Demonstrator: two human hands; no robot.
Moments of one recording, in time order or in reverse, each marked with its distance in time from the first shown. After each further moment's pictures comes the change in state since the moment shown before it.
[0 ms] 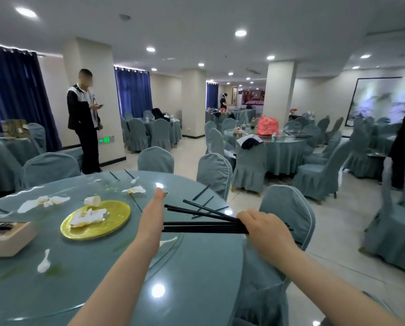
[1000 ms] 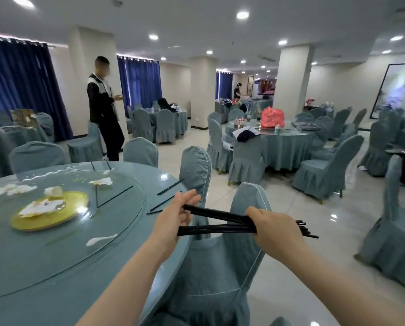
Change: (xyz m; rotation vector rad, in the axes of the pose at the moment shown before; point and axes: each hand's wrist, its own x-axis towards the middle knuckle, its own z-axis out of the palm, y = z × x) left_hand -0.042 -0.031 0.337 -0.167 -0.248 0.038; right_hand -0.066 0.319 0.037 0.018 -0.141 0.050
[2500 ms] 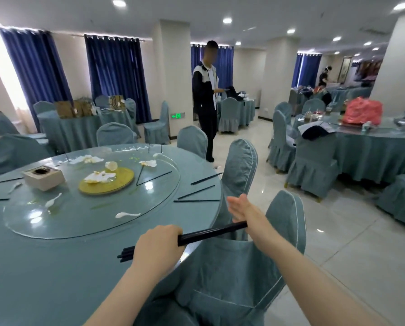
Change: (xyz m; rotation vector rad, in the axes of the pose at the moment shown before) left_hand 0.015 -0.060 0.057 1.715 0.365 -0.175; right_hand 0.098 0.056 0.098 1.691 -0.437 0.094
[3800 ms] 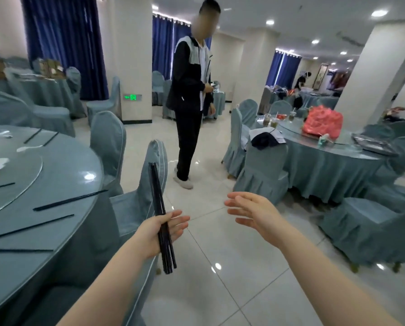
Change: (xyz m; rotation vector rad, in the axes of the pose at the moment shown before) left_hand 0.475 0.473 0.206 -2.070 -0.517 -0.578; right_hand 0.306 0.034 -0.596 -0.125 0.081 0.169
